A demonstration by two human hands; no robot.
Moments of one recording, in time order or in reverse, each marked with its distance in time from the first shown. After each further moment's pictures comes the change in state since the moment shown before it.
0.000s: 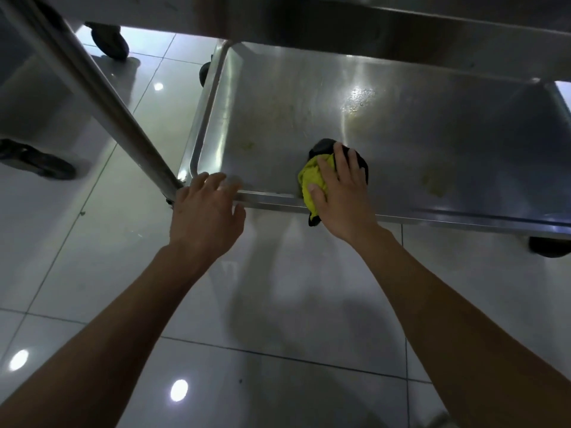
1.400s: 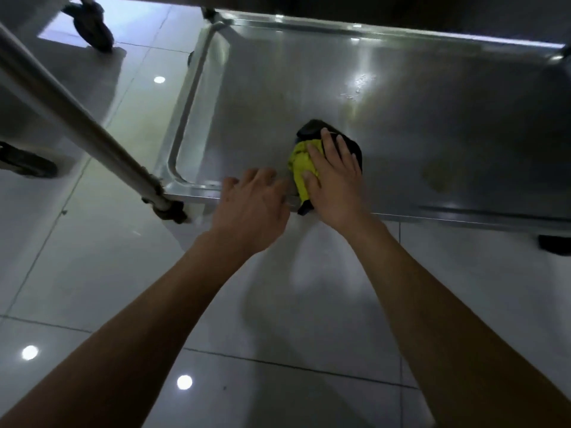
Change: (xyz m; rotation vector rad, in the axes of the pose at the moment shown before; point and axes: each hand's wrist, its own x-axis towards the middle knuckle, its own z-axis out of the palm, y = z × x) left_hand 0.032 0.078 0.034 0.083 -0.116 0.174; right_hand 0.018 0.014 0.000 0.073 -0.033 0.010
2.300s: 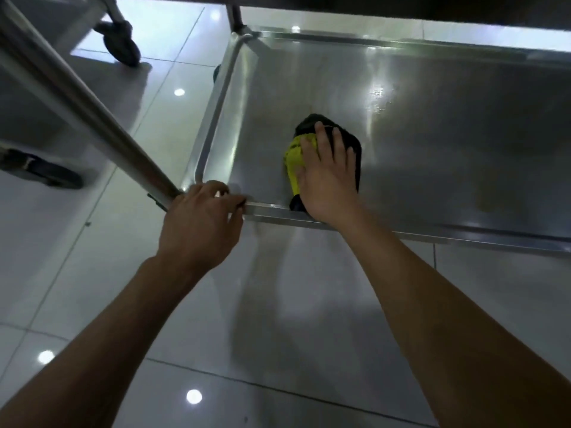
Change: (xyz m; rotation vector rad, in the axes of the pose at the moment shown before) left_hand -0.028 -0.092 -0.004 -0.037 0.175 -0.130; right_hand 0.055 -0.043 0.034 -0.082 -0.007 -0.022
